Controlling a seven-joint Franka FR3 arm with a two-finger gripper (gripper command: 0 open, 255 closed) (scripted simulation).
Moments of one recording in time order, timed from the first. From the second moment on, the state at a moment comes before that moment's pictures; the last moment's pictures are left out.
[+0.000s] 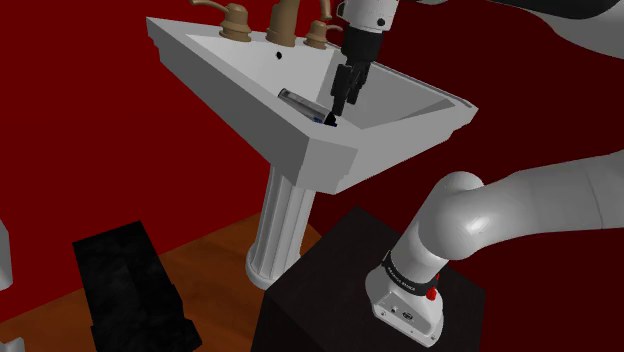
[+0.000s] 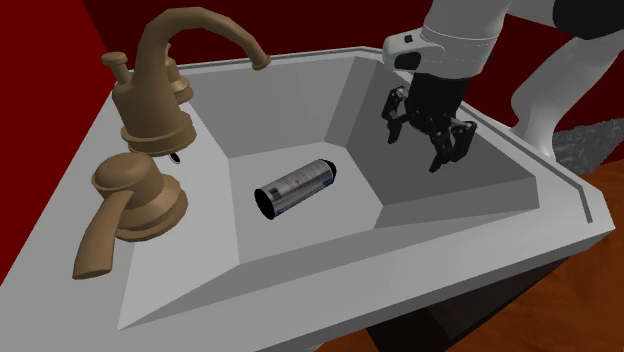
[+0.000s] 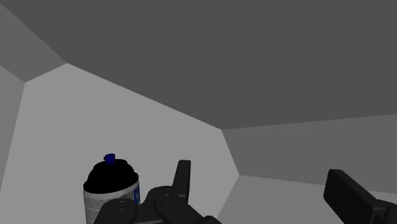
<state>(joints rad) 0.02 -0.75 0.05 -2.34 -0.02 1.56 -0.12</state>
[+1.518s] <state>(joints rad) -0.04 -0.38 -0.12 -2.35 -0.18 2.19 -0.34</state>
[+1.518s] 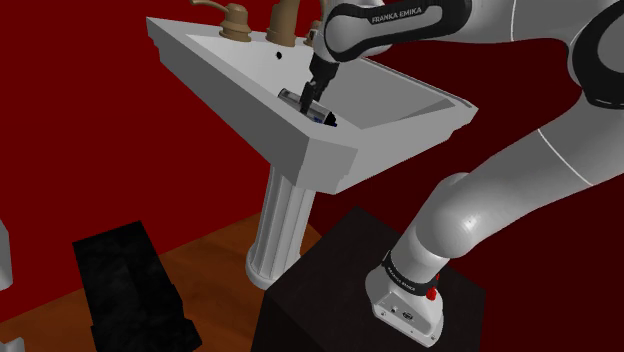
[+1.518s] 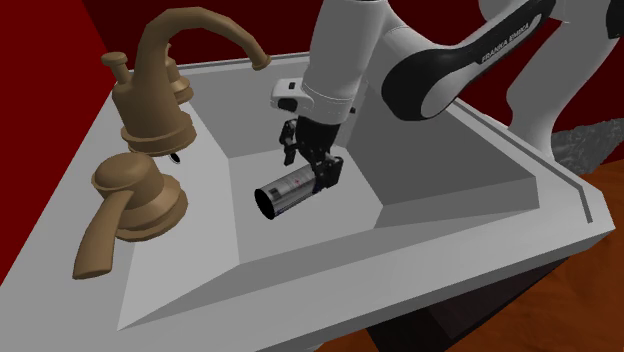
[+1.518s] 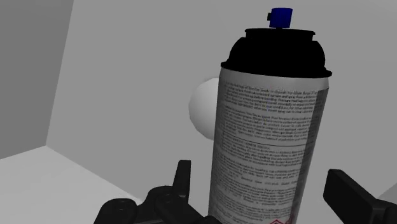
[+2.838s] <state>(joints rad) -0.04 -0.39 -0.11 -2.34 -0.18 2.17 -0.34</state>
